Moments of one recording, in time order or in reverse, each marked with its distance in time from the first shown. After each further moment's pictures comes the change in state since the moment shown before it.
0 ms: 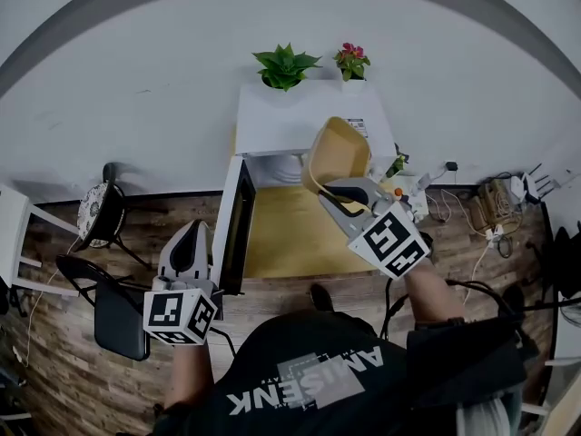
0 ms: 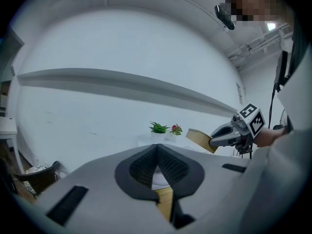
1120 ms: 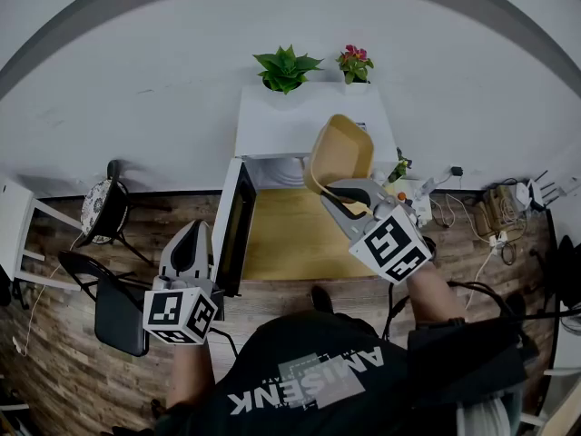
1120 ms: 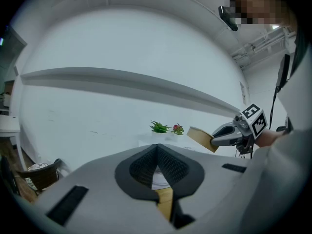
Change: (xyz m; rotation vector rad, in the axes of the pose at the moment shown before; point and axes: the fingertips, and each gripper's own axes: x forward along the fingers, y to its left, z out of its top) left arm 0.009 -0.010 0.000 -0.019 0.006 0.030; right arm -0.006 -0.013 -0.004 -0.047 -0.006 0.002
